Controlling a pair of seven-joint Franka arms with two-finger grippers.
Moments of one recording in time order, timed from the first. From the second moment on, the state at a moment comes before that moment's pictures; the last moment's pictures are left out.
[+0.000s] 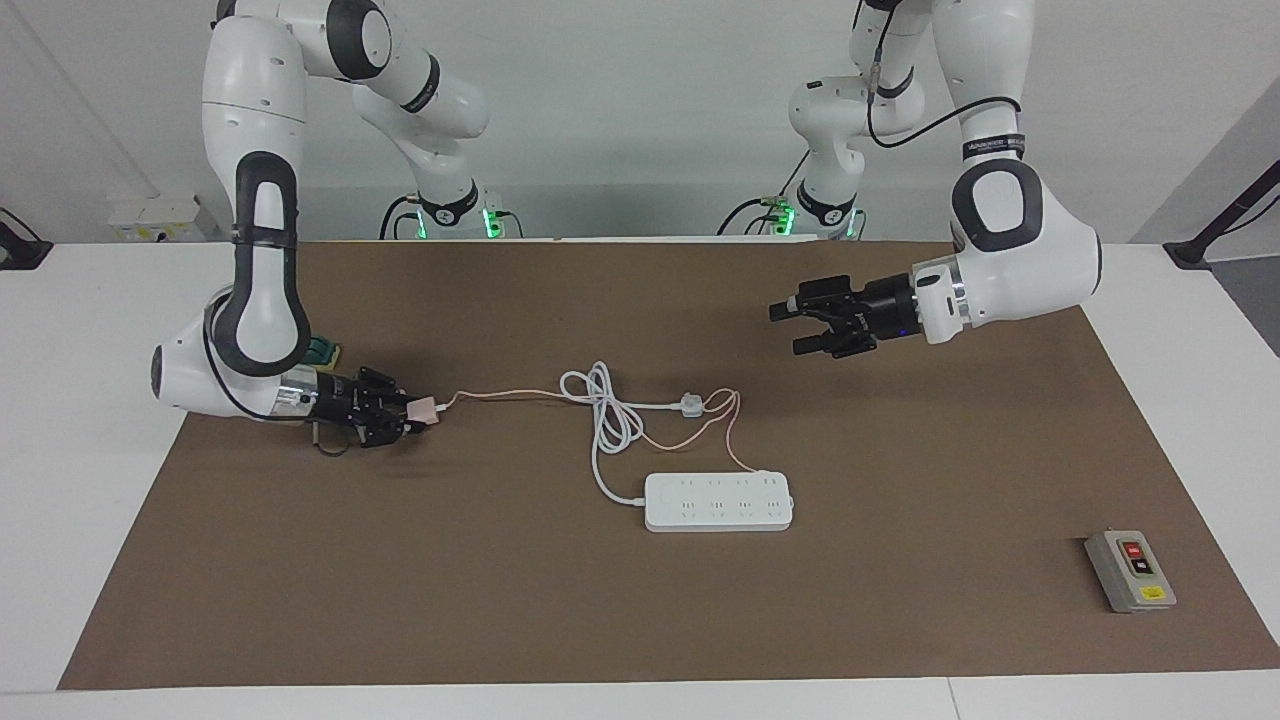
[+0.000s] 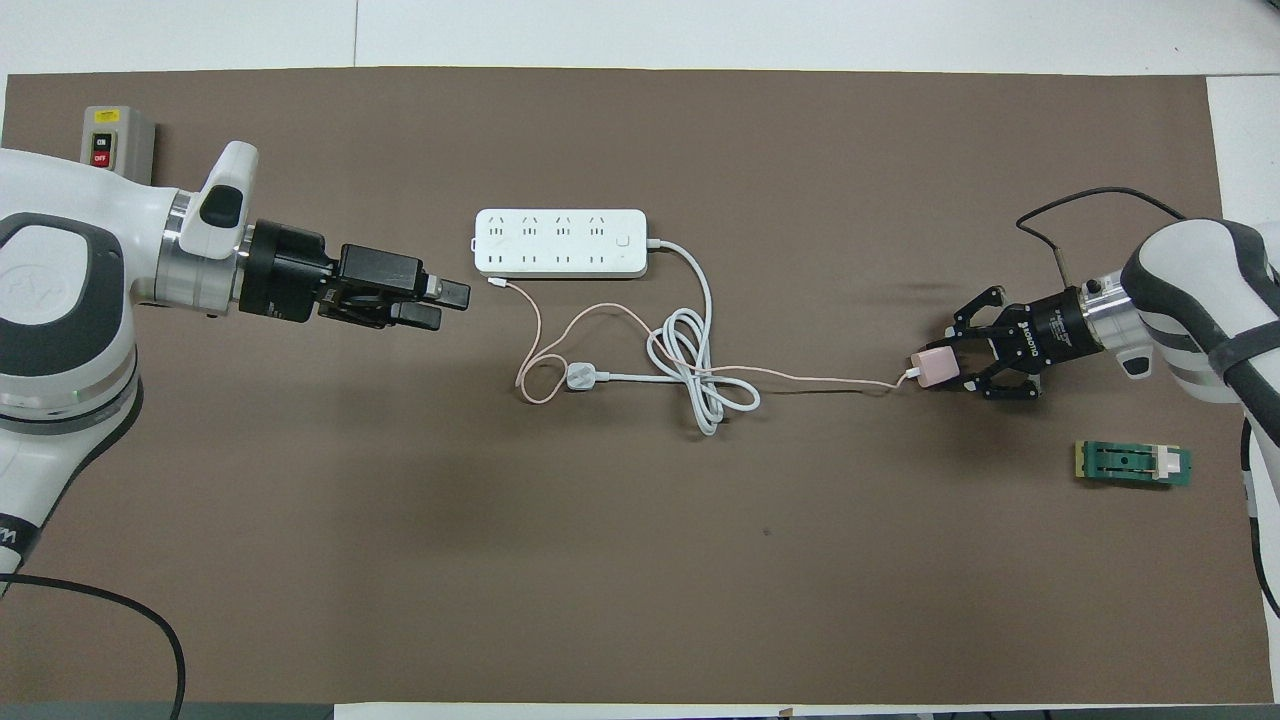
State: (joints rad) left arm -0.03 0.18 -0.12 -1.85 -1.10 1.72 0.32; right arm -0.24 0.47 0.00 -1.89 0.69 1.81 0.64
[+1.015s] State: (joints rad) left arm -0.11 0.25 -0.12 -1.84 -1.52 1.82 0.43; right arm 0.08 0.37 0.02 -1.49 0.76 1.63 1.32
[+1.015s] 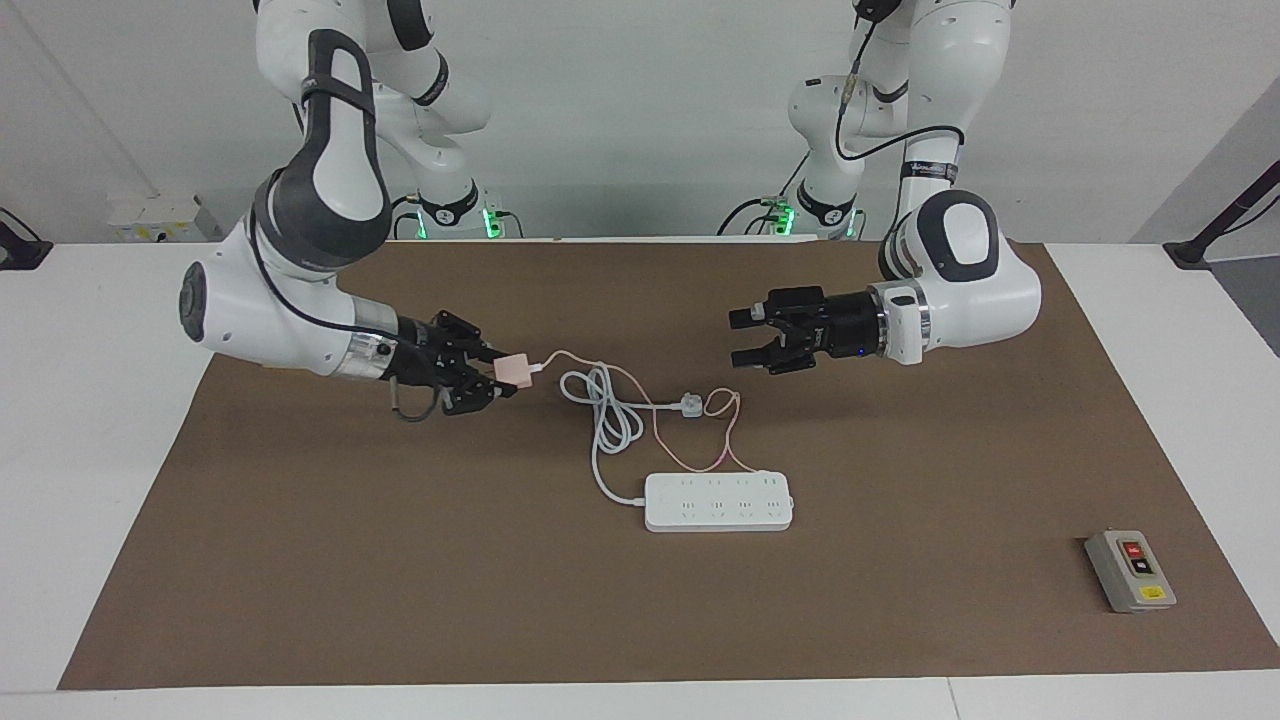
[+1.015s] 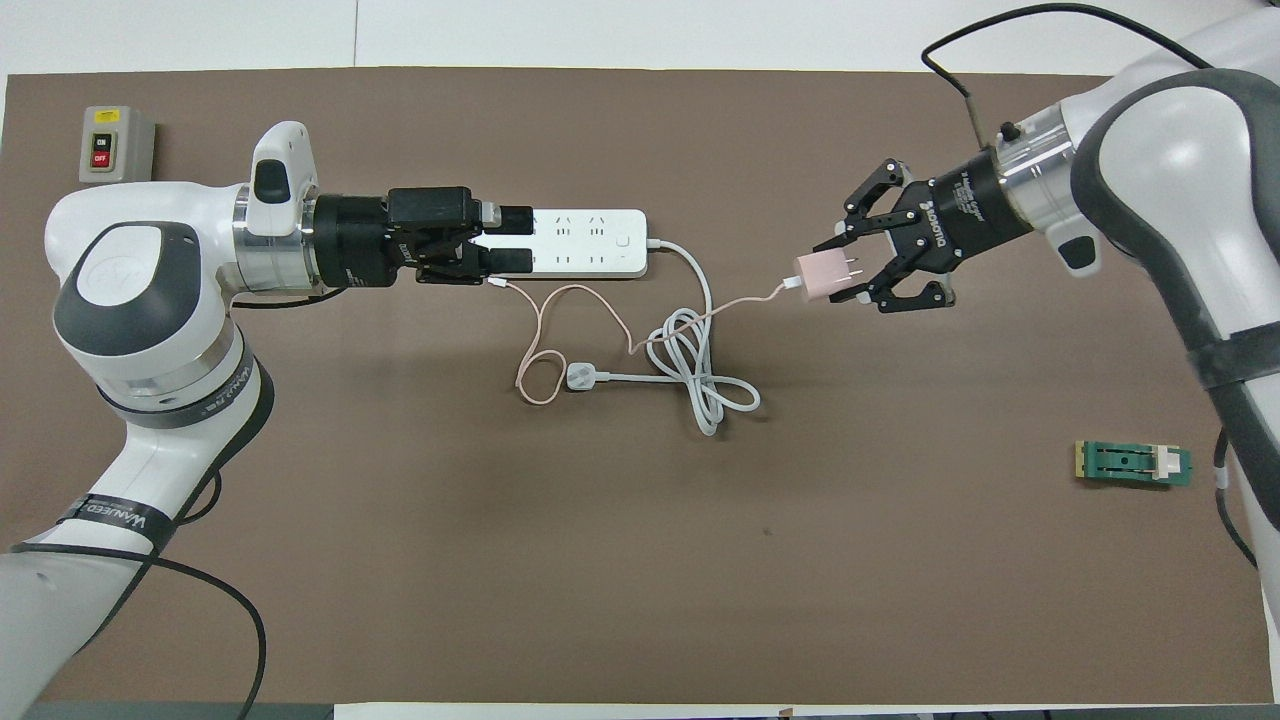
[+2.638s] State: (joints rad) left arm -0.20 0.35 -0.14 -1.84 -1.67 1.77 0.59; right arm 0.33 0.38 0.01 -1.43 0.78 1.85 1.61
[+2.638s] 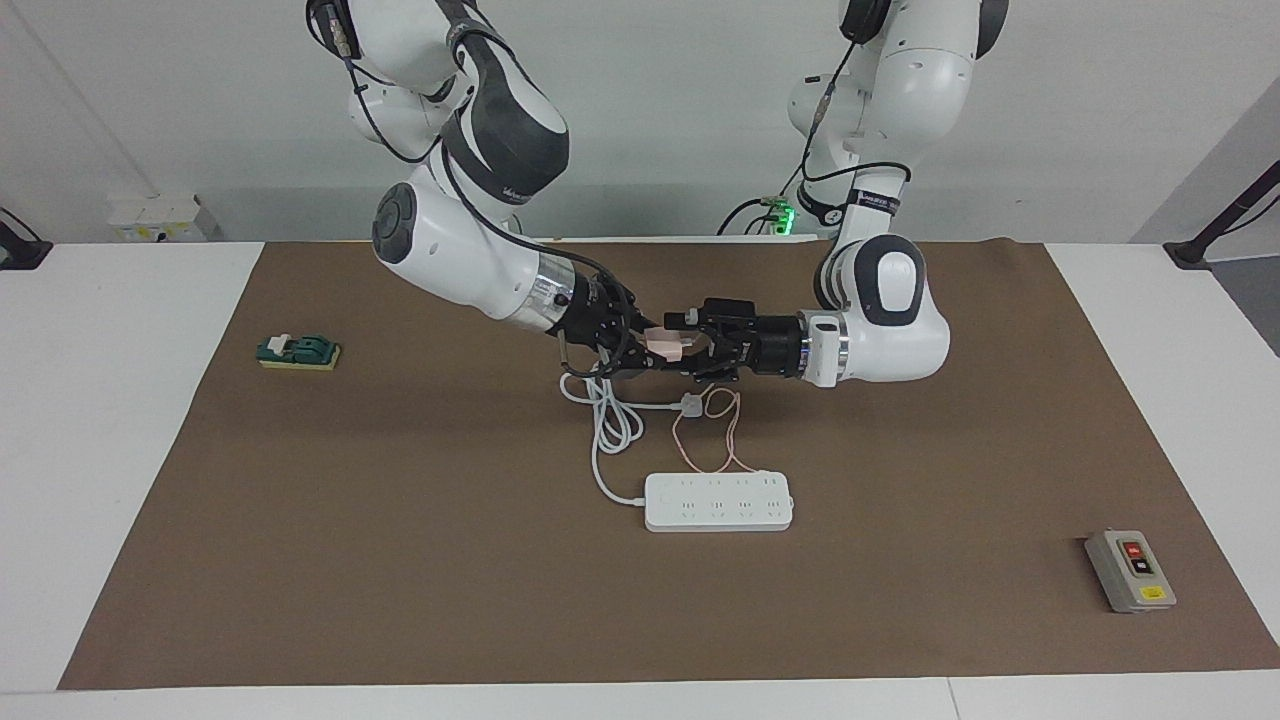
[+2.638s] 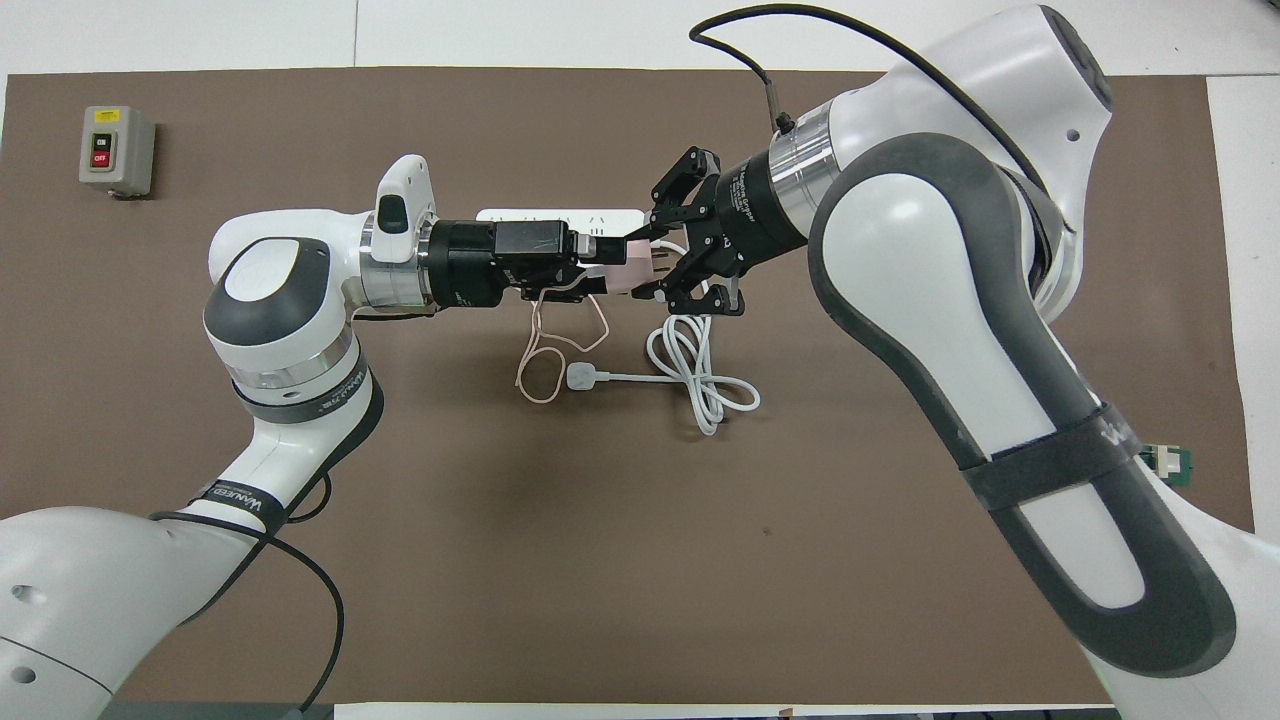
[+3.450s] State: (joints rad) left arm -0.19 0.34 -0.14 -1.85 -1.67 1.74 0.49; right arm 0.33 0.38 0.01 -1.43 0.78 1.85 1.61
